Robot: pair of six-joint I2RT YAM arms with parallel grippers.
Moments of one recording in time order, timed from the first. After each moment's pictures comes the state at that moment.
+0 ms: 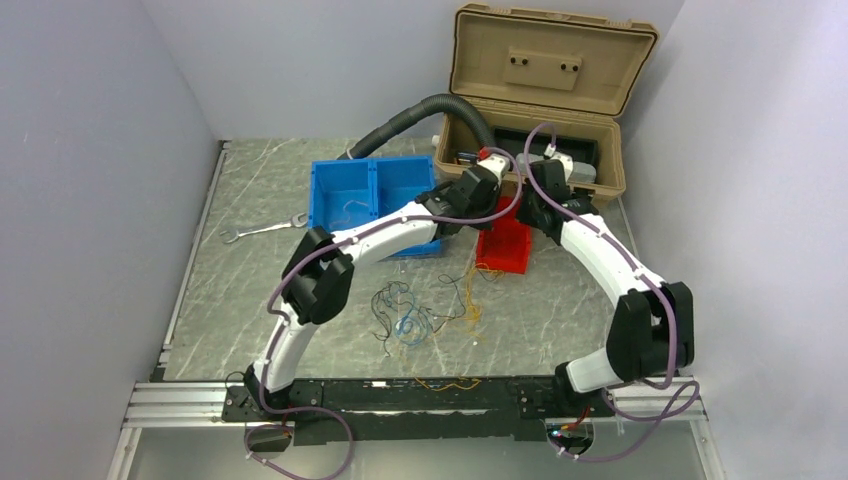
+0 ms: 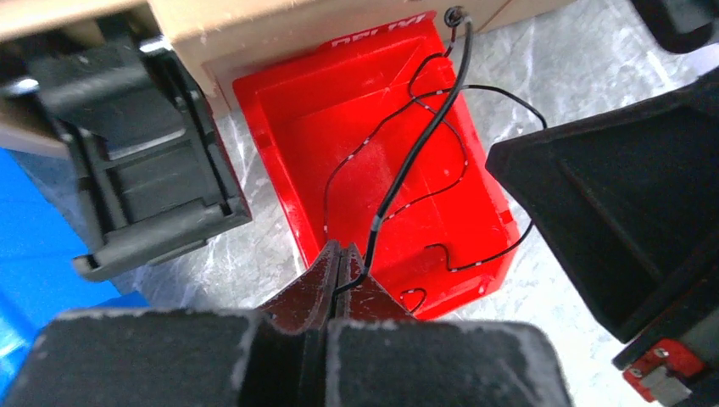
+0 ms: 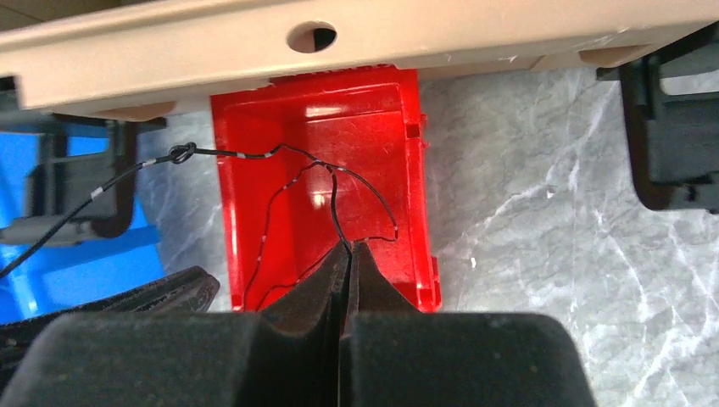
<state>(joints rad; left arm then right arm) -0.90 2.16 1.89 -0.32 -0.15 -0.37 0.23 1.43 1.10 -0.42 0.23 0.46</state>
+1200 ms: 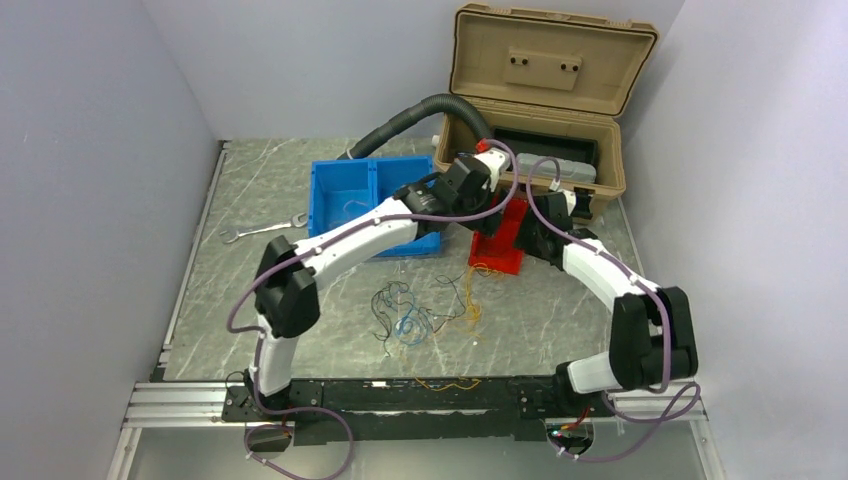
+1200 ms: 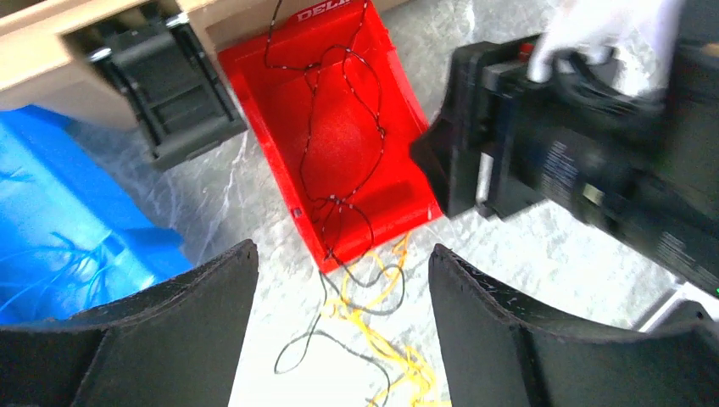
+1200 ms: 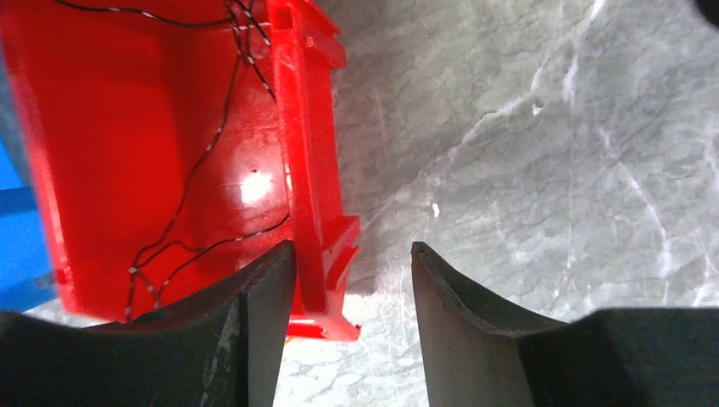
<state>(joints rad) -0.93 2.02 1.89 -0.49 -0.10 -0.29 0.18 1.38 0.82 -0.29 0.18 0.49</state>
